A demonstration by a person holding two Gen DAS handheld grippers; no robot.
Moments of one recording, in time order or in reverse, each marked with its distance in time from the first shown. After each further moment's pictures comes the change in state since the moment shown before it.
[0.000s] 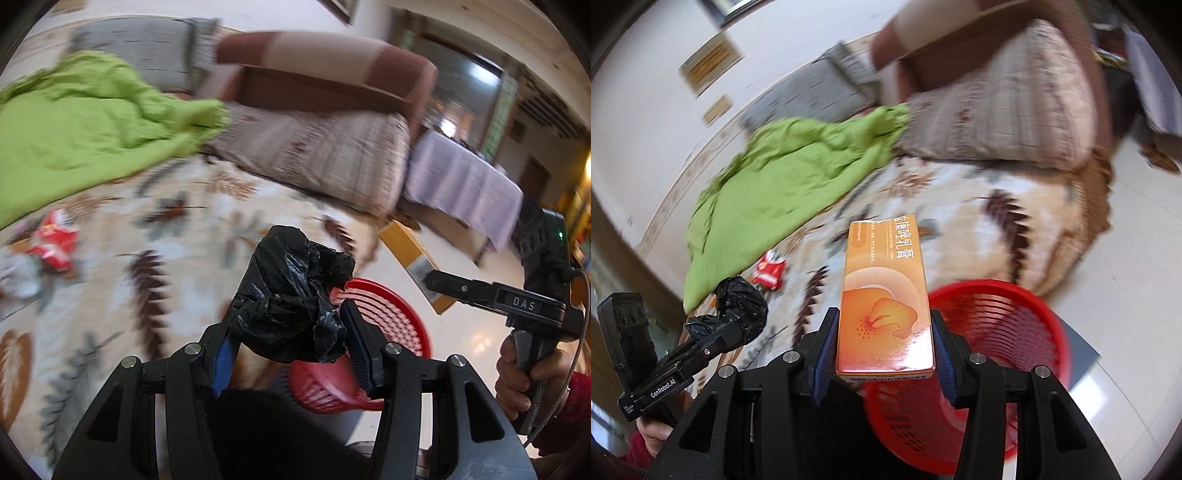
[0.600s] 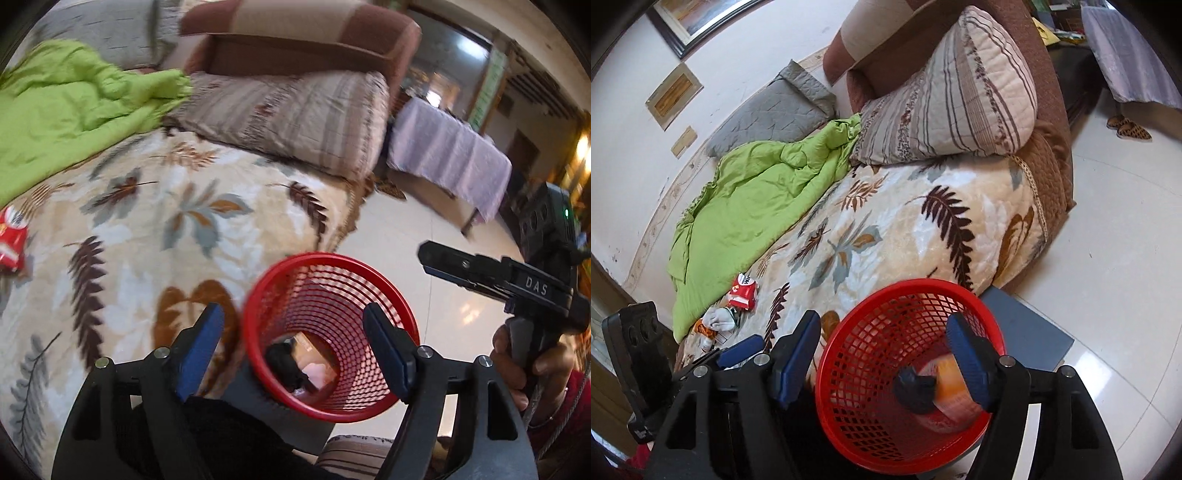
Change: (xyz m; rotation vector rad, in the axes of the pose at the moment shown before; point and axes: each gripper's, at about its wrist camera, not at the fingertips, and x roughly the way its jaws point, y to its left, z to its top) left arm 0.044 -0.017 -0.002 -0.001 0.093 -0.034; right arm -0.011 -0.047 0.000 0.100 -0.032 -0.049
